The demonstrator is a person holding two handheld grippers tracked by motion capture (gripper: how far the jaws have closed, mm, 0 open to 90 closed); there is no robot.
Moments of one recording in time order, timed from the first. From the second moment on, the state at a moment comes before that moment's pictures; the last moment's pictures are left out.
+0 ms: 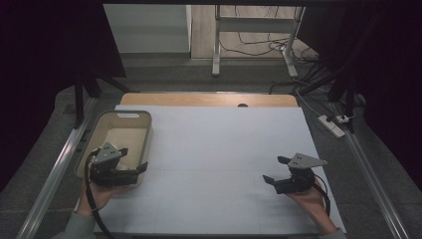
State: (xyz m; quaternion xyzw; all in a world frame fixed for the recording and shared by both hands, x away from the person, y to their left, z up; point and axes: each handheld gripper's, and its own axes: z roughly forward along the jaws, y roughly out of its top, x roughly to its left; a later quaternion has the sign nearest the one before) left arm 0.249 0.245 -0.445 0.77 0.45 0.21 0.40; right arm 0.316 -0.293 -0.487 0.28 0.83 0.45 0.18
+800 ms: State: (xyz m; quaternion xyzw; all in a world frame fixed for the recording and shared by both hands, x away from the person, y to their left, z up) left arm 0.251 0.277 -0.446 0.74 0.50 0.23 0.38; right arm 0.317 -0.292 -0.489 0.27 0.84 0.44 0.18
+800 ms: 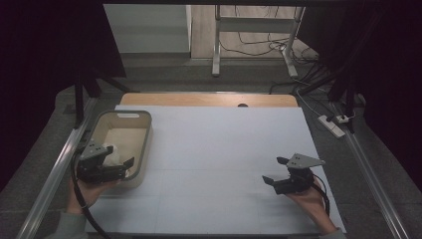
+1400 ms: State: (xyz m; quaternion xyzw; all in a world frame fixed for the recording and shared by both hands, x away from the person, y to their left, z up) left arm 0.254 0.304 -0.454 0.73 0.54 0.24 0.36; right arm 0.318 -0.291 -0.491 0.27 0.84 0.43 0.18
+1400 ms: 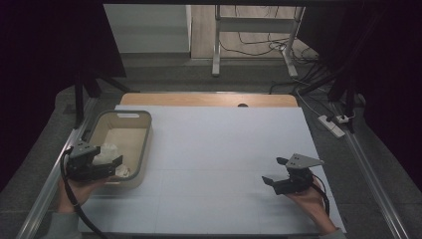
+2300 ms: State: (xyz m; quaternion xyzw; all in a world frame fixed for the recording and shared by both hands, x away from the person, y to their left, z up) left arm 0.265 0.328 -0.466 0.72 0.57 0.23 0.32; right arm 0.319 -0.290 -0.494 0.27 0.85 0.42 0.17
